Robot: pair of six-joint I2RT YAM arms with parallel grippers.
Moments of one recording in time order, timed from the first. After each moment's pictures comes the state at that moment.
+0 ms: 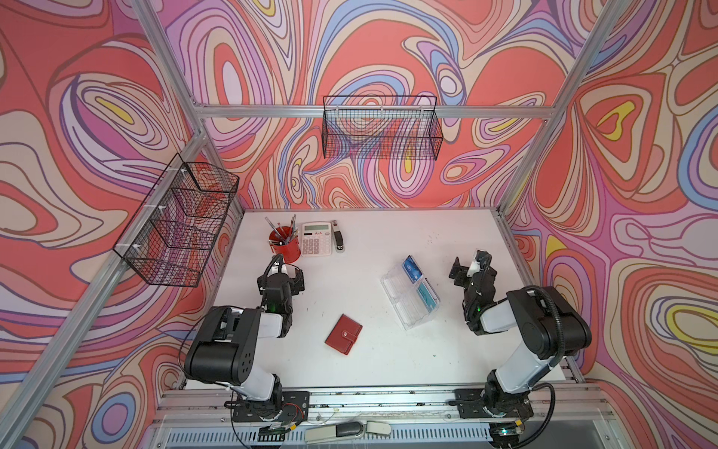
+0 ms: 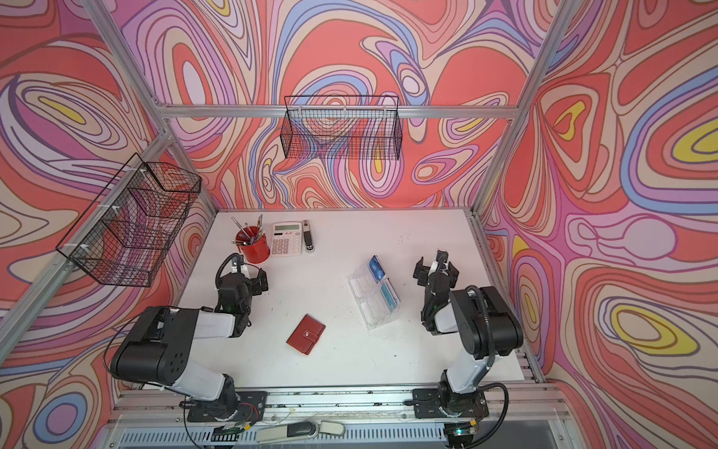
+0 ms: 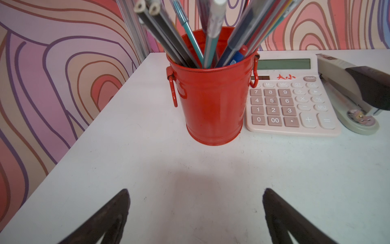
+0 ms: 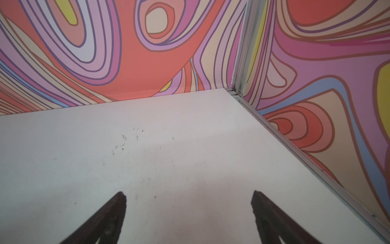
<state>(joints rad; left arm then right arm) -0.07 1.55 0.36 0.81 -0.32 -0.03 0.10 1.71 0.37 1.16 0.34 0.04</state>
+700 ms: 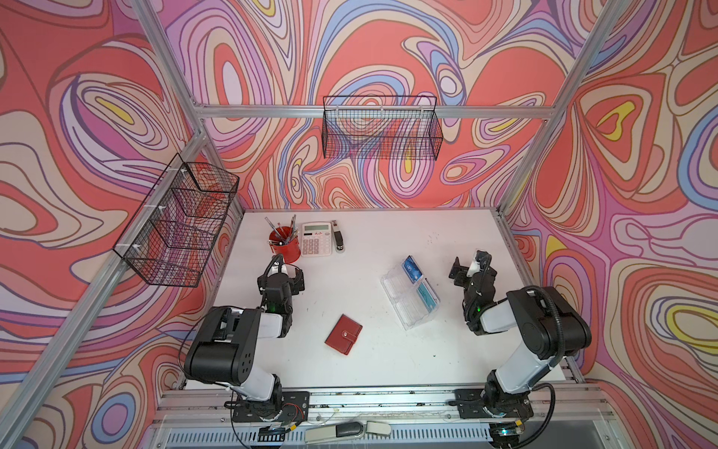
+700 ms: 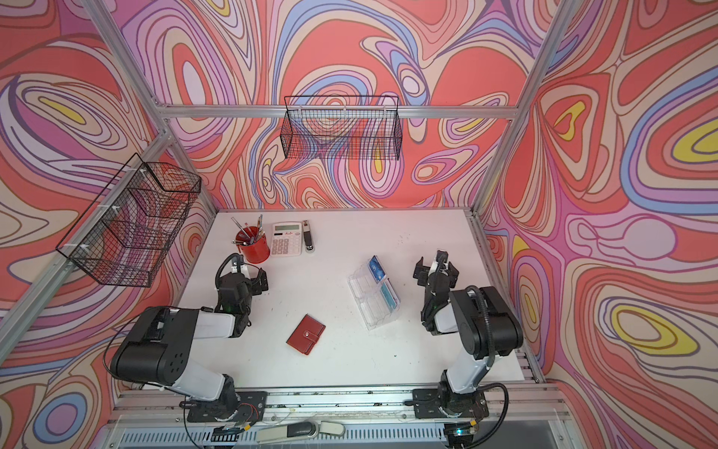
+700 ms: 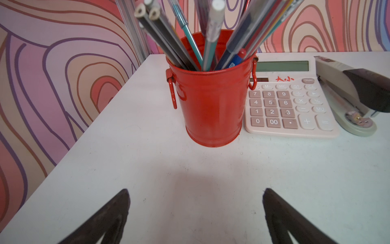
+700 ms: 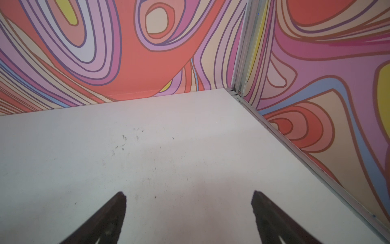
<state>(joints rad) -0.07 1.55 0.36 0.82 -0.32 -0.03 0.10 1.71 0.37 1.16 0.34 0.04</state>
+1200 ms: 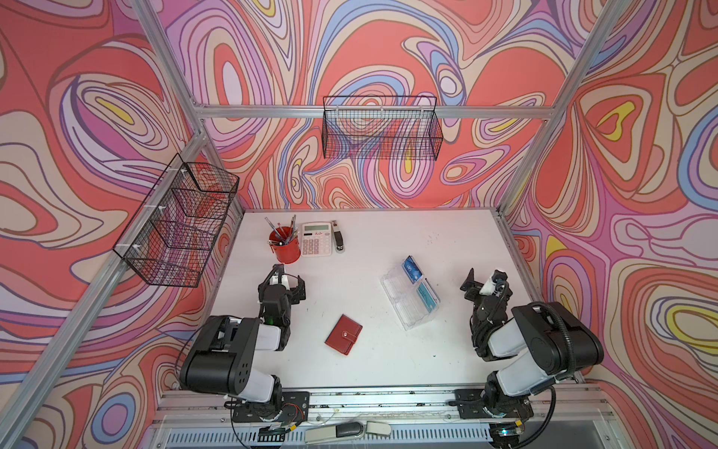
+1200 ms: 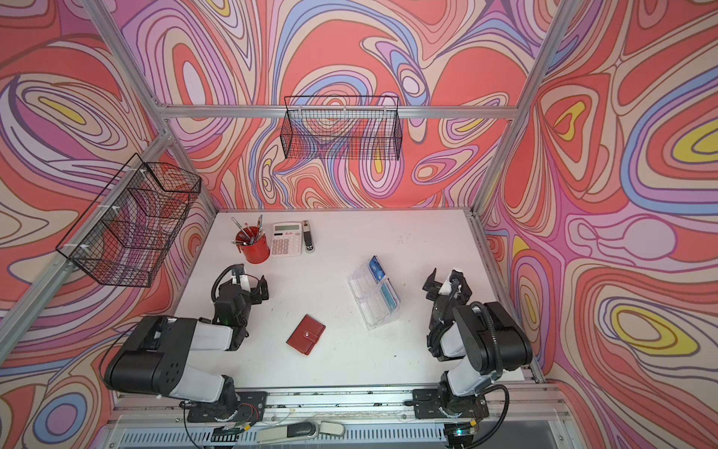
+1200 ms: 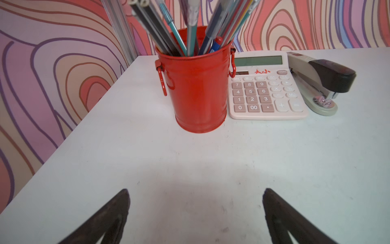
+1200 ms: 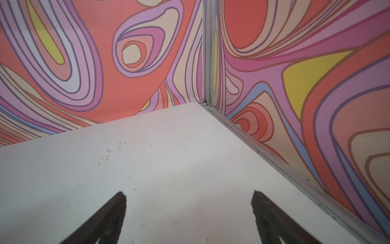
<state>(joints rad) -0.07 1.43 0.19 0.95 -0.24 -0.01 0.10 1.60 0.09 1.47 0.48 0.08</state>
